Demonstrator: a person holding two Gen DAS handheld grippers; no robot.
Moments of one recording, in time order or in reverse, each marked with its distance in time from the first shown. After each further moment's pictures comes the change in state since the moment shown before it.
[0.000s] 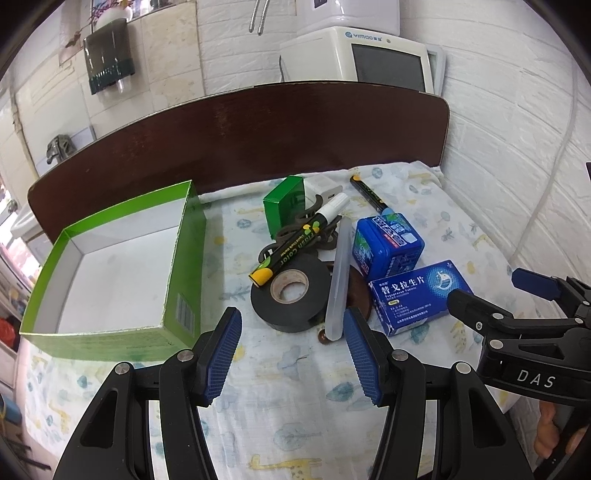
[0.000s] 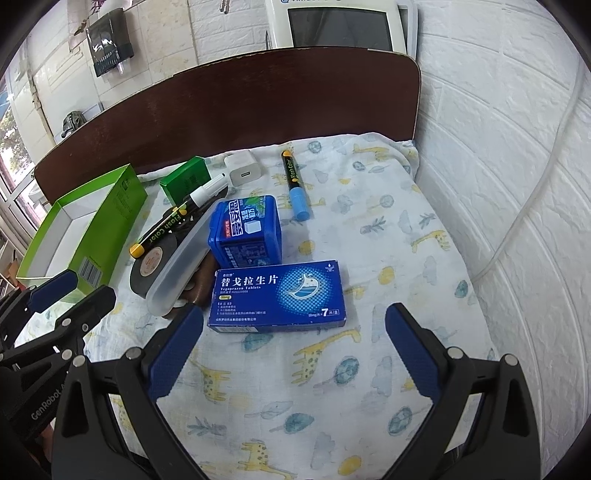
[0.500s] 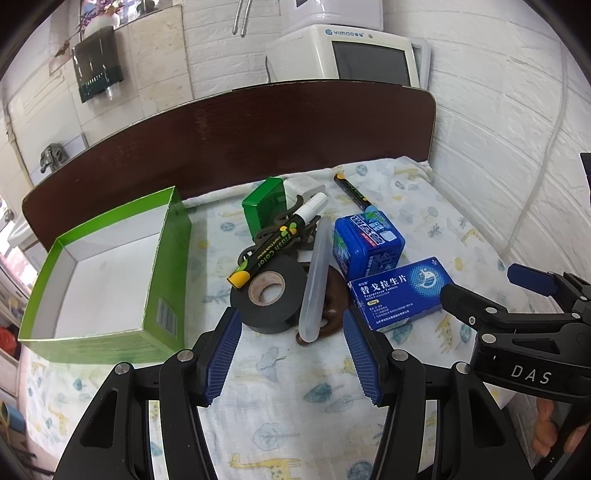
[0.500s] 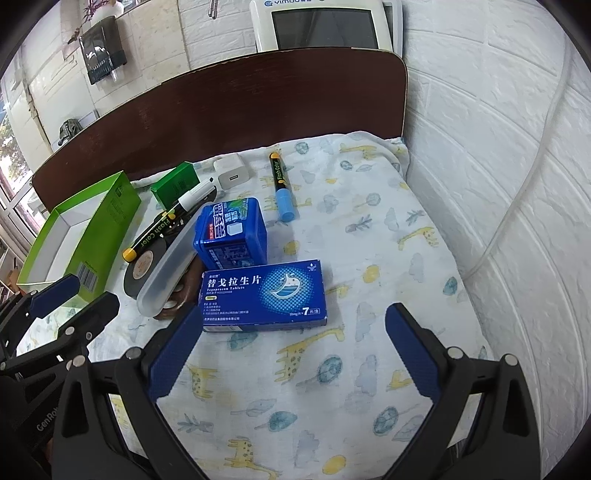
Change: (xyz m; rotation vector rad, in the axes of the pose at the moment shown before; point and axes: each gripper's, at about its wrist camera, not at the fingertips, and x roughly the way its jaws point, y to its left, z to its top) left arm 0.000 -0.019 0.003 0.037 0.008 -0.019; right arm -0.002 -0.015 -0.001 0.020 -0.005 0.006
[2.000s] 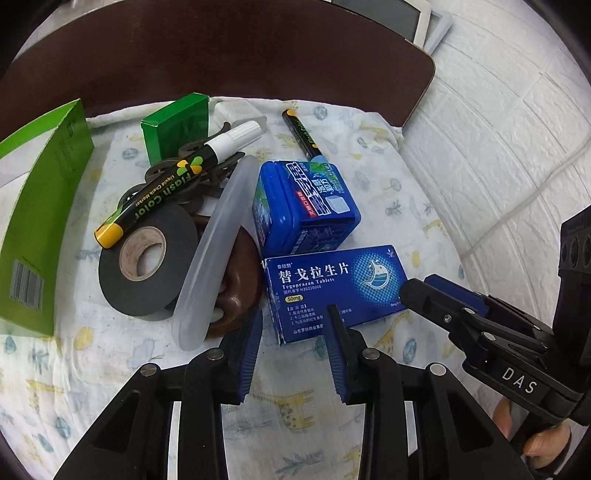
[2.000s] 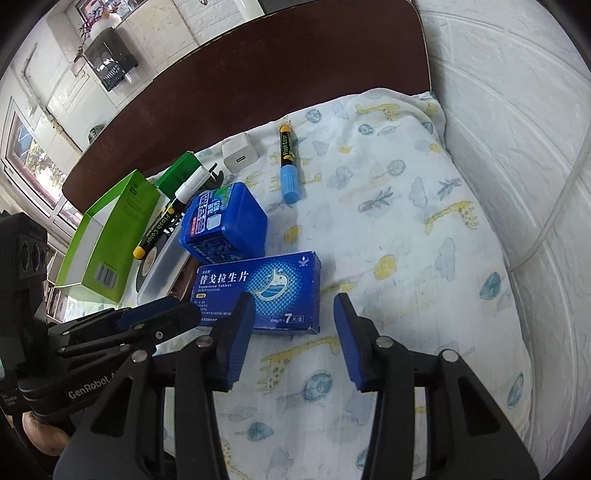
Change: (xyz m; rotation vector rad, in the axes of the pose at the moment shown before) left arm 0.075 -0.025 0.014 -0.169 0.248 -0.296; right arm 0.043 -0.044 0.011 0.050 0.135 0.258
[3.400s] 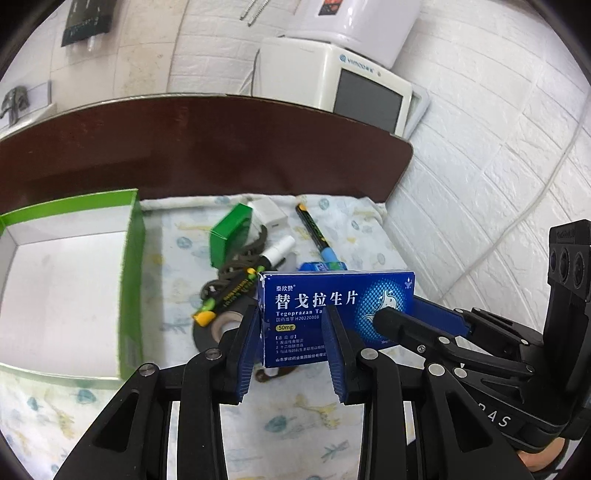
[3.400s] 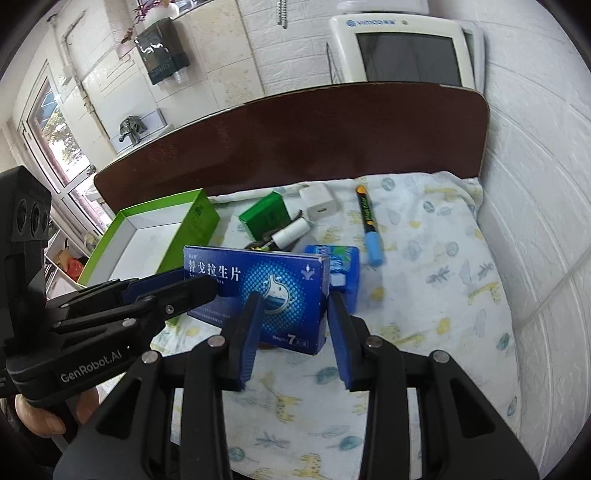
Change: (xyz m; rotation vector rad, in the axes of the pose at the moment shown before) left arm -0.107 0.053 0.025 0.033 -0.215 -0.054; right arm -0.040 0.110 0.027 -0.177 -0.102 0.001
